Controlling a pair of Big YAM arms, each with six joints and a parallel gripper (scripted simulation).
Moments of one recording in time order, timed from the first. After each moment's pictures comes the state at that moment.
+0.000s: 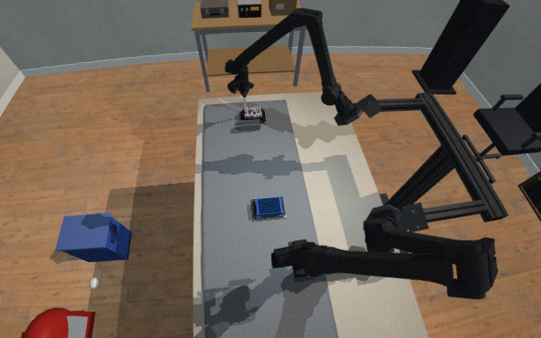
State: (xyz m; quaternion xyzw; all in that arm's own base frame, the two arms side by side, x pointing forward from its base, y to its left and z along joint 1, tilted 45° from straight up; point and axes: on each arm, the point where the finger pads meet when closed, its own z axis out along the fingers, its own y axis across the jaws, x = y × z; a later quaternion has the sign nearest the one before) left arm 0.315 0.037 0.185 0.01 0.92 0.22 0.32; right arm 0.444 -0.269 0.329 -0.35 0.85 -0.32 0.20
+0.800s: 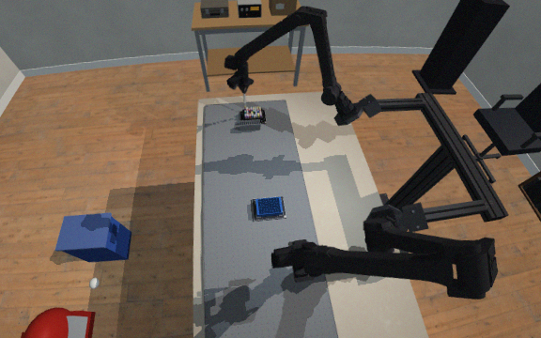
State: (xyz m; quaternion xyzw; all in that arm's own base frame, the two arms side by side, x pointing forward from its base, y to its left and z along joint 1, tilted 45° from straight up) left arm 0.315 0.037 0.185 0.01 0.92 0.22 0.32; right arm 0.427 -0.258 0.349 -0.35 0.85 -0.32 0.20
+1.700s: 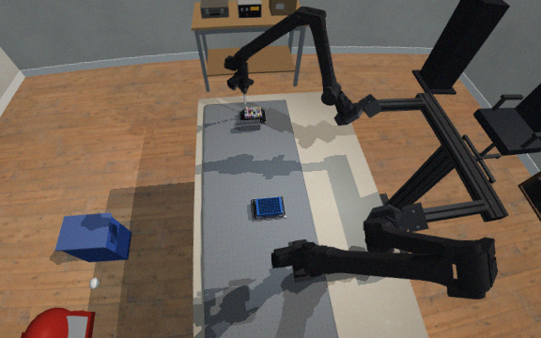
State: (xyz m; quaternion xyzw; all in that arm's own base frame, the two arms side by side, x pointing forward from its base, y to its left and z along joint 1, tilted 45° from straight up) left arm 0.315 0.037 0.185 0.01 0.92 0.22 0.32; right arm 0.428 -0.259 0.346 -0.36 0.86 -0.32 0.20
